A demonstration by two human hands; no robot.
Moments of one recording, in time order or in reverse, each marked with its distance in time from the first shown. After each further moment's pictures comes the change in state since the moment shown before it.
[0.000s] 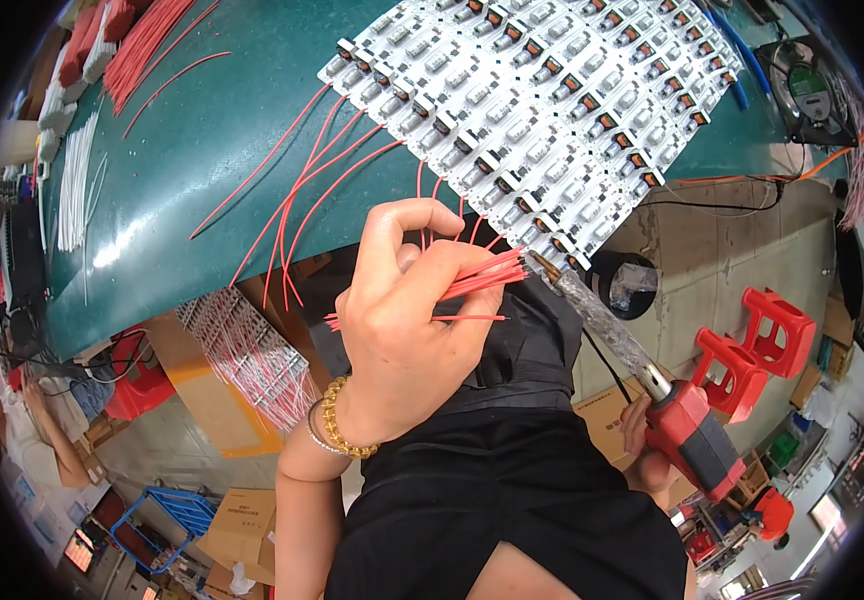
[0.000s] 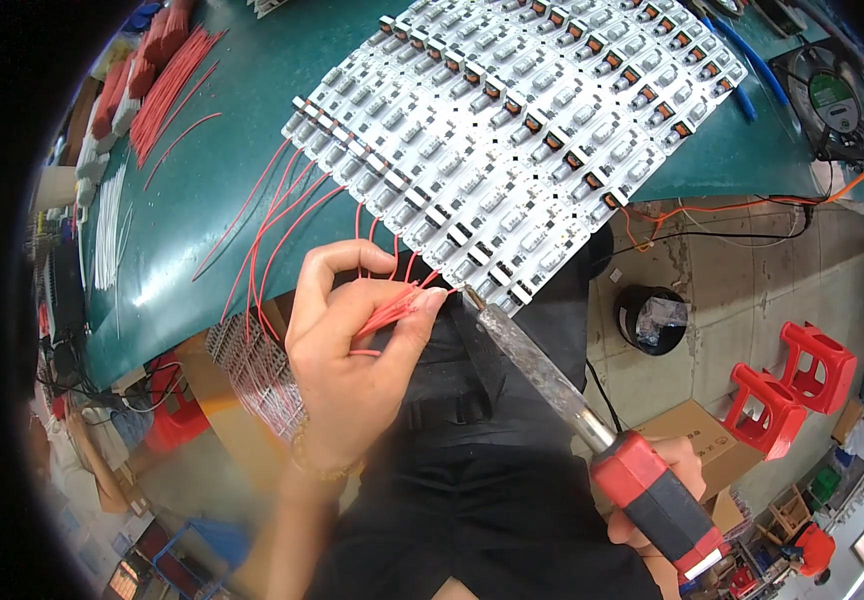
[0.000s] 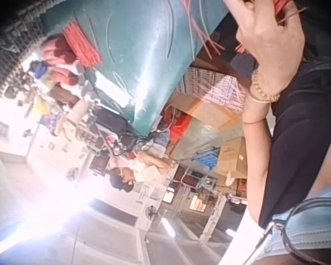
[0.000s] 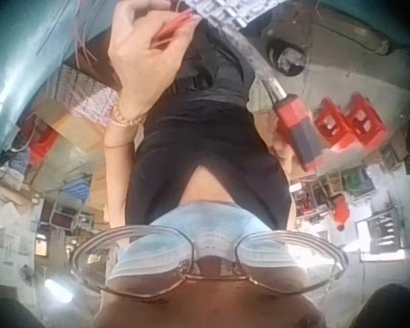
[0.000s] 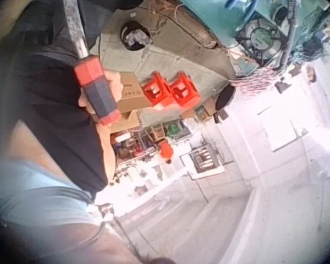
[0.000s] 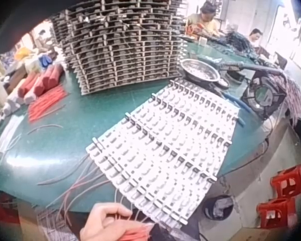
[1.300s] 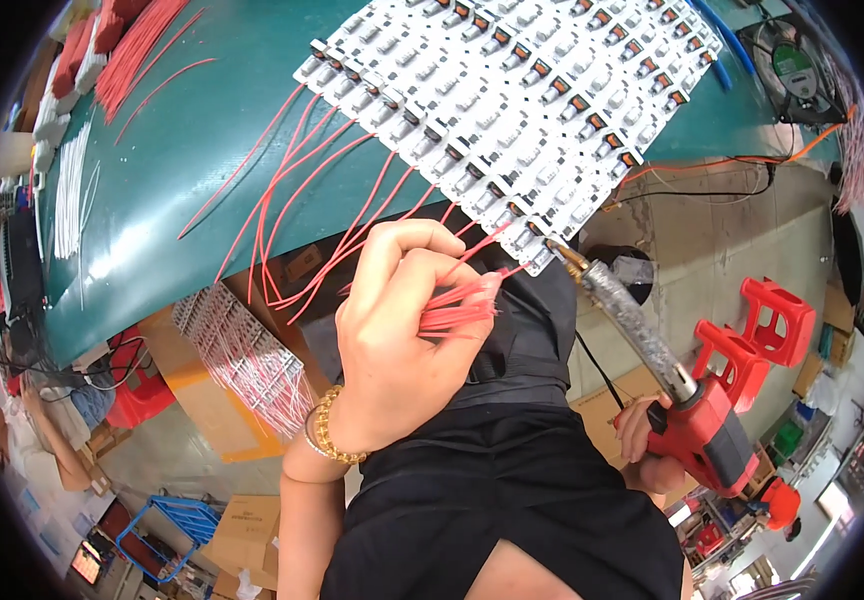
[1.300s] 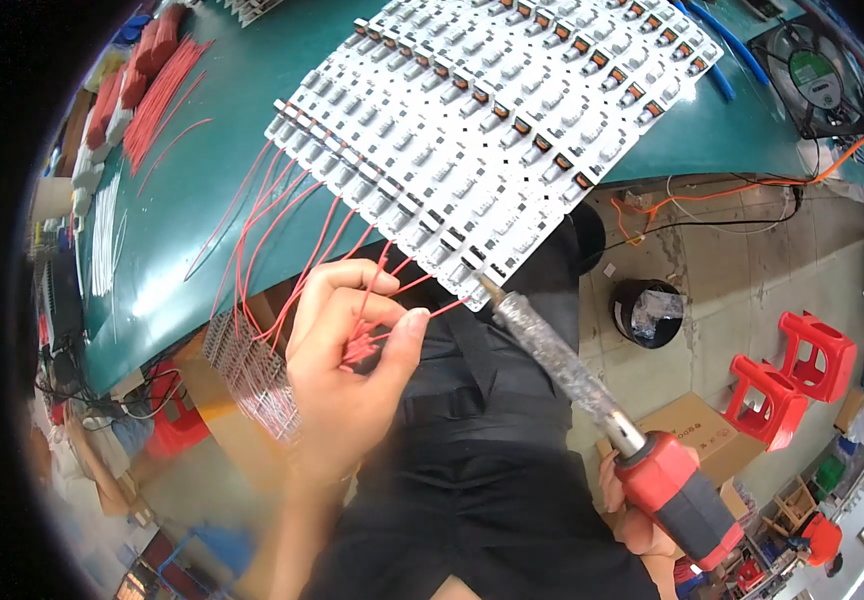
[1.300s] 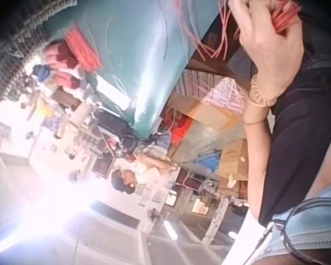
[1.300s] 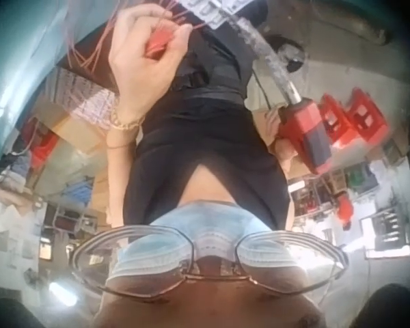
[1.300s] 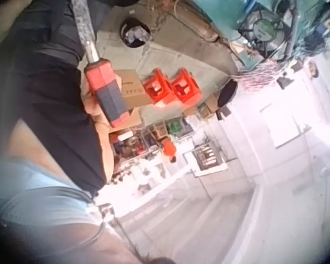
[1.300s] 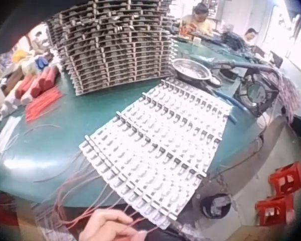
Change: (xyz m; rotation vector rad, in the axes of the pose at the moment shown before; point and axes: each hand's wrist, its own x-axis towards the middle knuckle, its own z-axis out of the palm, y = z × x) left_hand -0.010 0.005 -0.001 -0.041 -0.027 0.036; right_hand 0.018 -0.036 0.022 0.506 -0.067 -0.174
